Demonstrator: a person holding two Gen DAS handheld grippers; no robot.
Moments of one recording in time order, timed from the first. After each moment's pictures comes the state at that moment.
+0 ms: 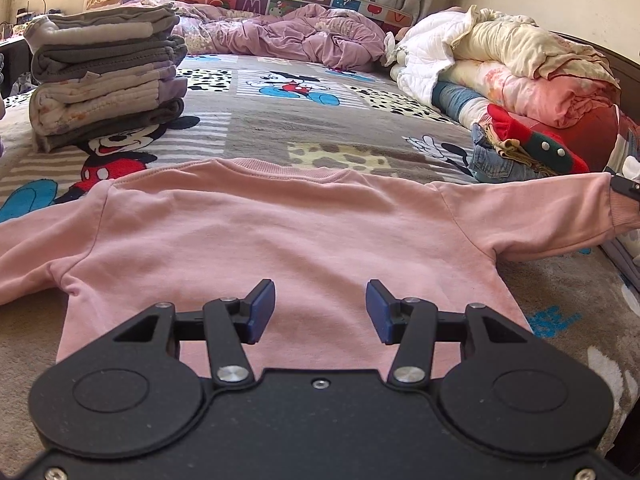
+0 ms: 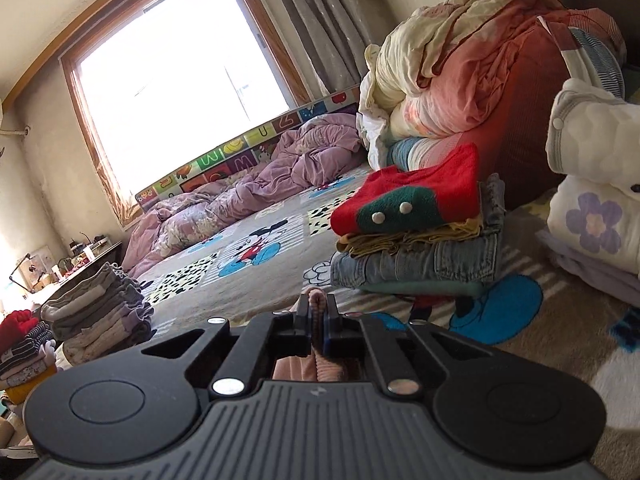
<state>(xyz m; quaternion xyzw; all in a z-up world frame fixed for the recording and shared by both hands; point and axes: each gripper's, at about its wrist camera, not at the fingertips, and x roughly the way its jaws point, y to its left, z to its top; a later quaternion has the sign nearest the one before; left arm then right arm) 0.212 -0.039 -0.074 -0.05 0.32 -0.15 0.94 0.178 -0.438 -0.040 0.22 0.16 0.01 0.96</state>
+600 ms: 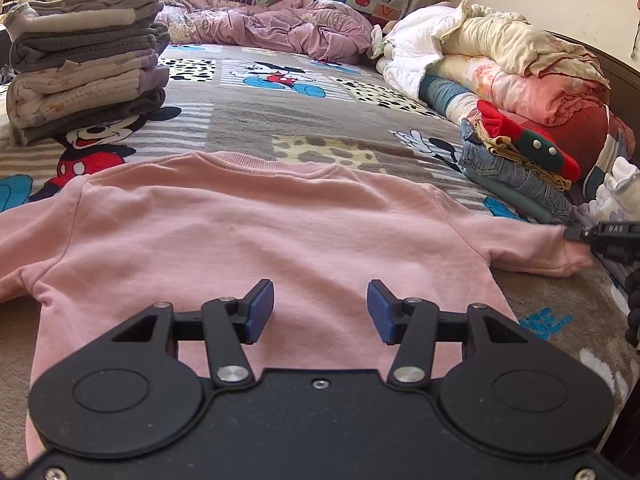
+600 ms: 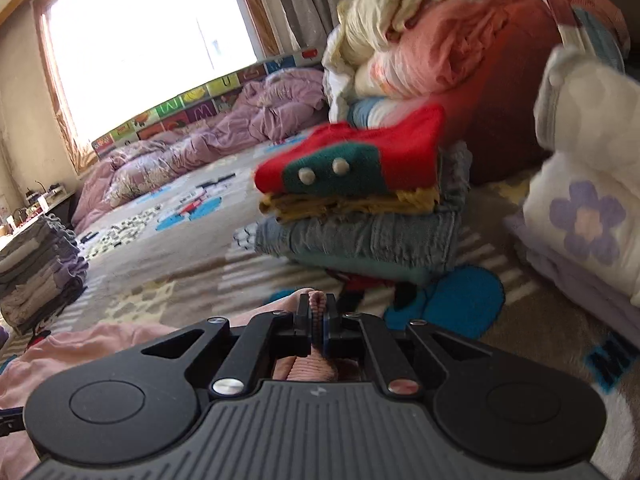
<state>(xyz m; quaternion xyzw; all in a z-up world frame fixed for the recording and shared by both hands) 0.228 -0.036 -0.079 -0.06 0.33 -0.17 0.93 0.226 -0.477 -0.098 0.22 0.27 -0.03 0.94</state>
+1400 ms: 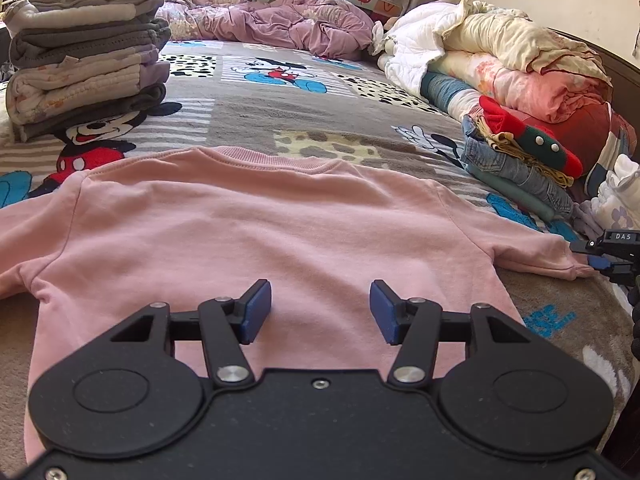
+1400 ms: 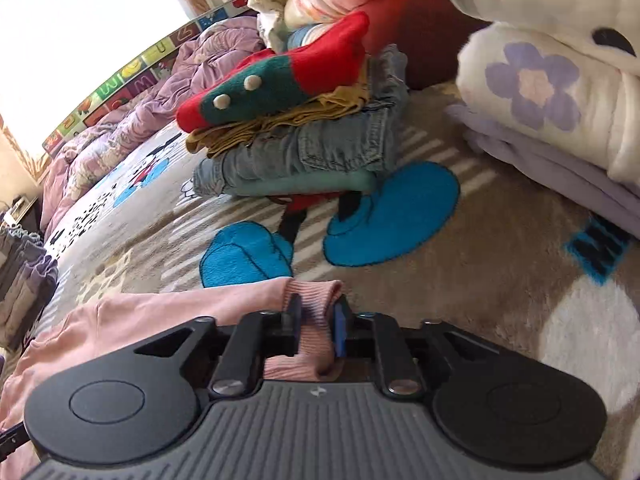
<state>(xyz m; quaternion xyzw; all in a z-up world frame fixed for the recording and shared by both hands) 0.228 -0.037 -0.082 -0.06 0.33 -0.17 0.93 0.211 -0.492 -0.111 0.28 0.30 -0.08 0.91</state>
